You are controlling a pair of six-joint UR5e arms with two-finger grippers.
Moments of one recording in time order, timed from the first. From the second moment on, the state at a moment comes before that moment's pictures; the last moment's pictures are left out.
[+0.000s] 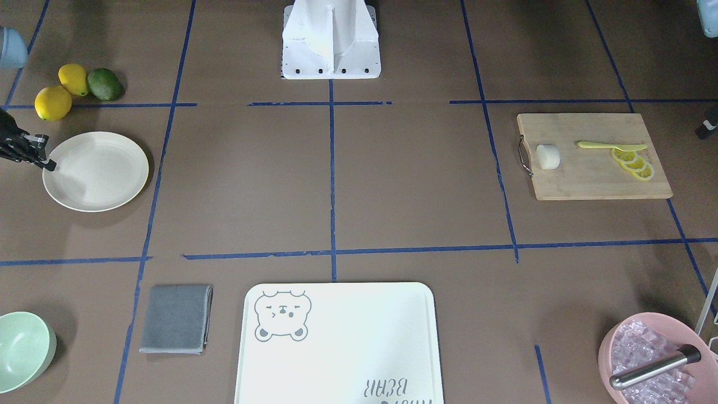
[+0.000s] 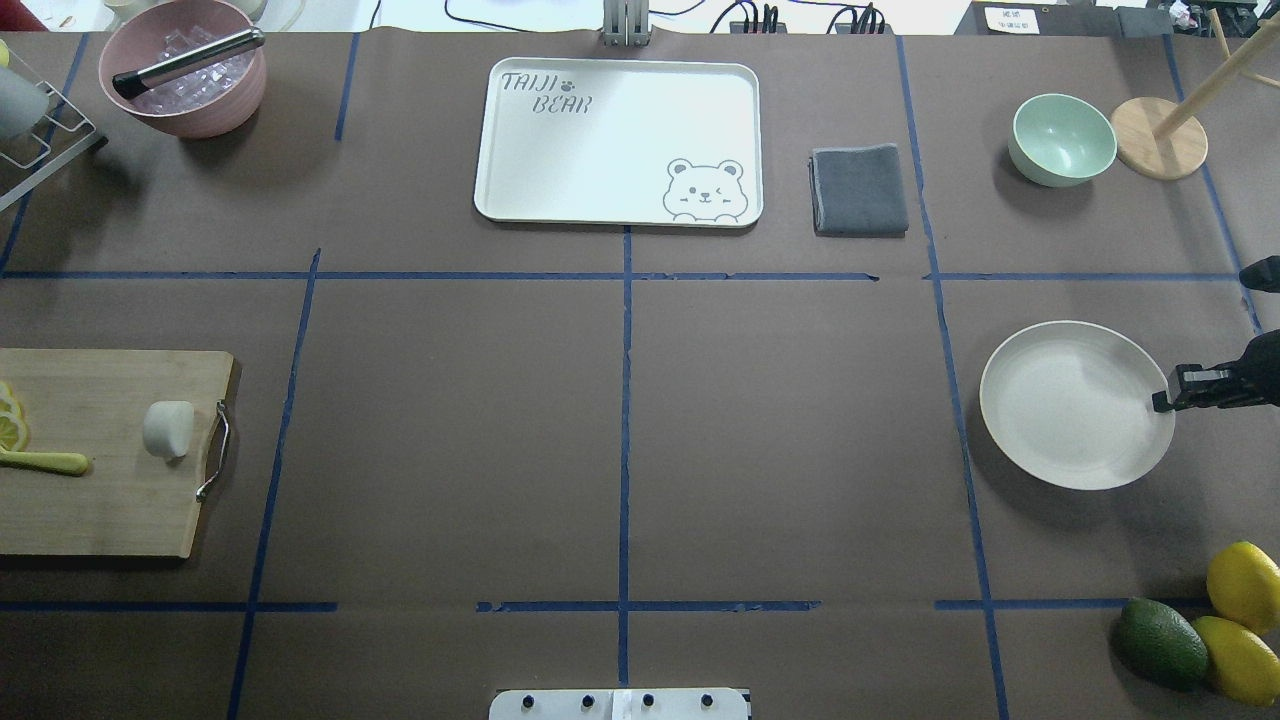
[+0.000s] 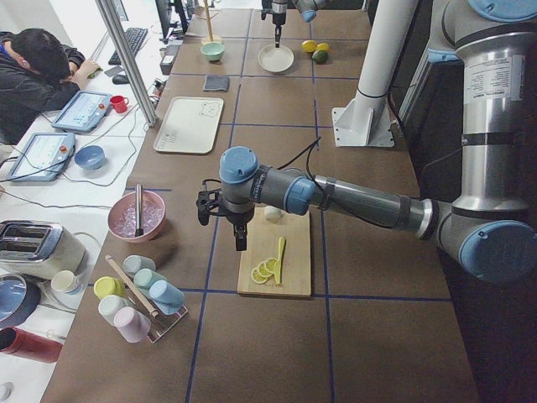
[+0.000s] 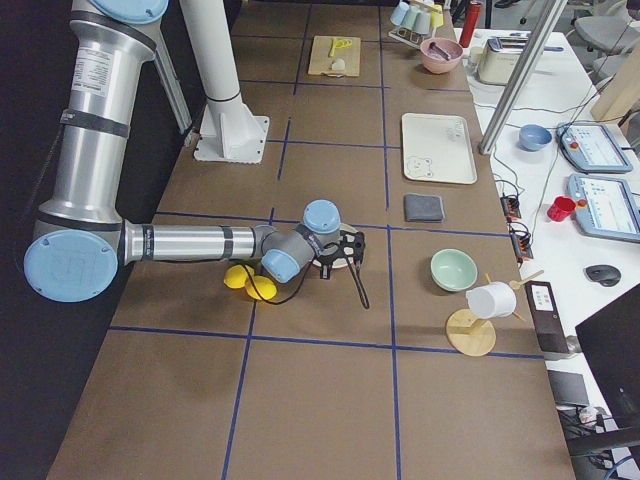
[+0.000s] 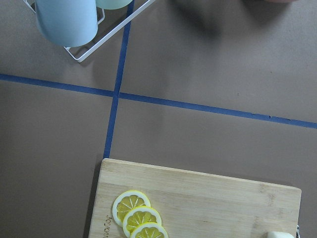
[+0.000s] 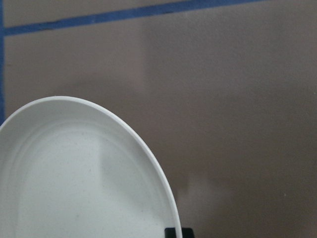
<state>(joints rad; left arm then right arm) -1.44 -1.49 -1.87 -1.64 -2.38 -0.44 1.05 -1.78 1.72 -0.79 2.31 0.91</state>
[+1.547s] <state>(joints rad) -1.44 -1.49 -1.87 -1.64 -2.38 -0.44 0.56 -1.12 1.69 -1.04 1.91 1.49</state>
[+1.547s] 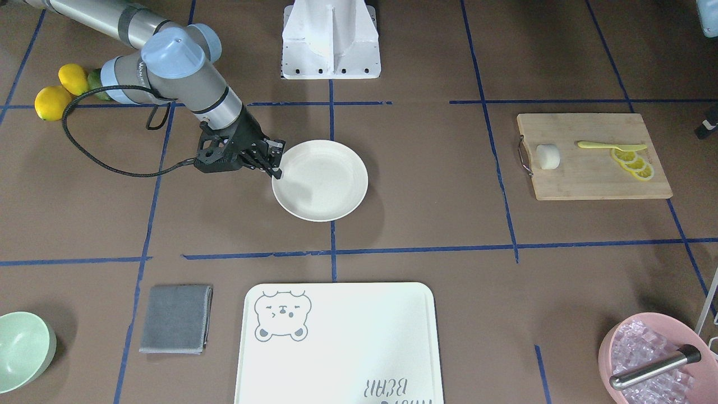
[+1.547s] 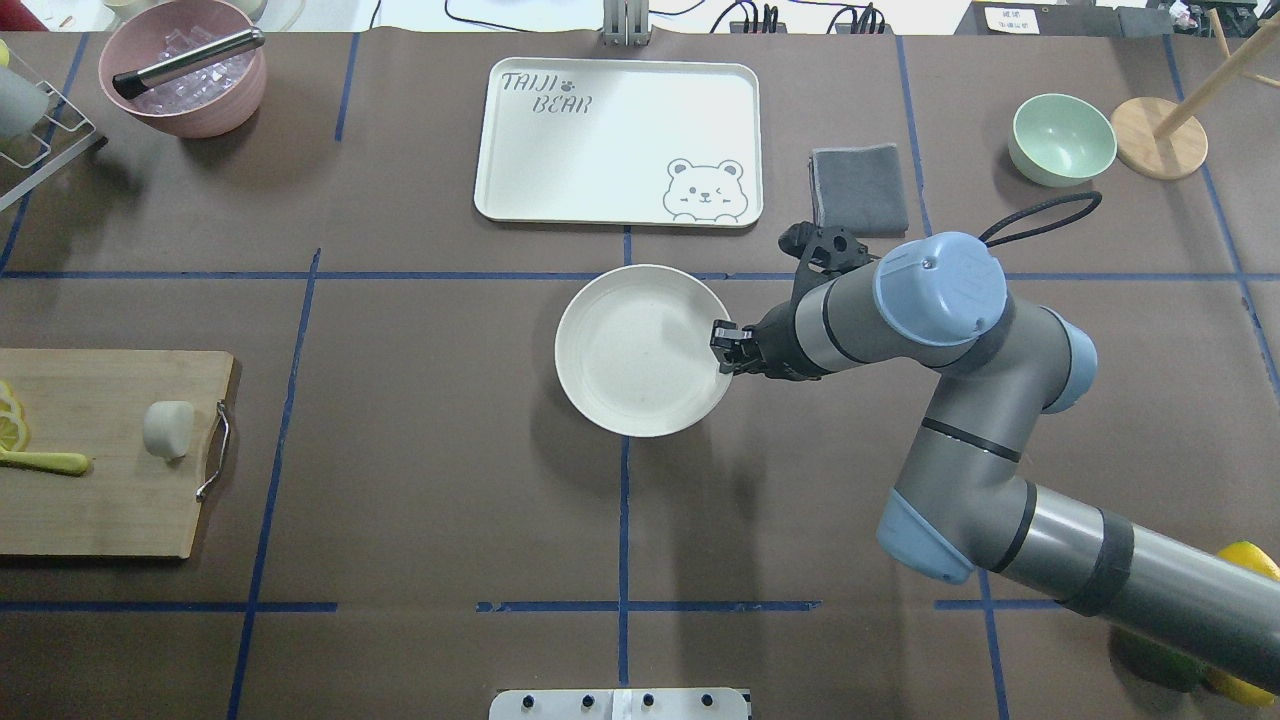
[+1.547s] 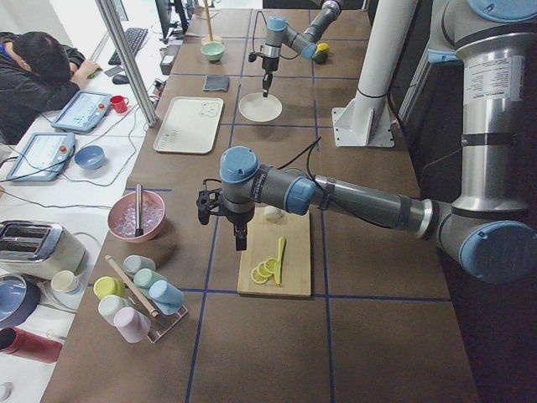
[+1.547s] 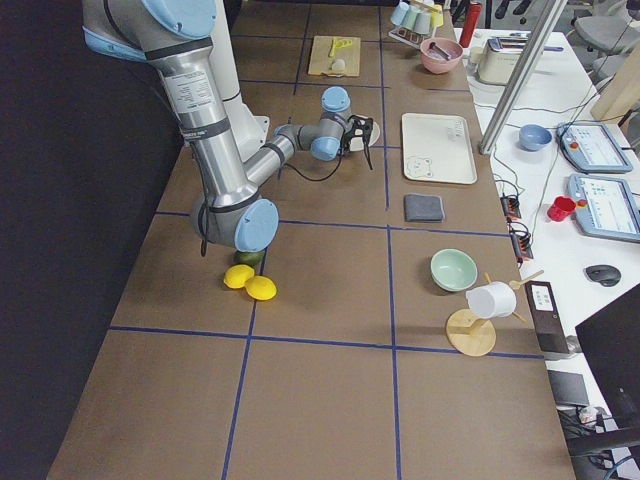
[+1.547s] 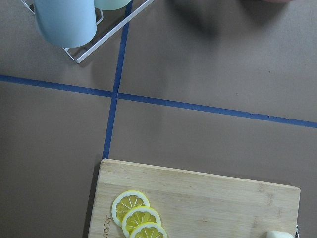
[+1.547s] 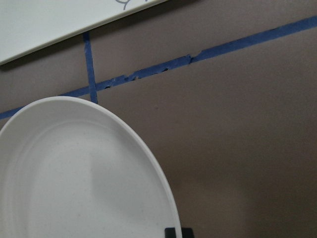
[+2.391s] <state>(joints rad) -1.43 -1.49 -1.87 -1.64 -2.38 -0.44 0.52 -1.11 1.67 -1.05 1.88 1.50</state>
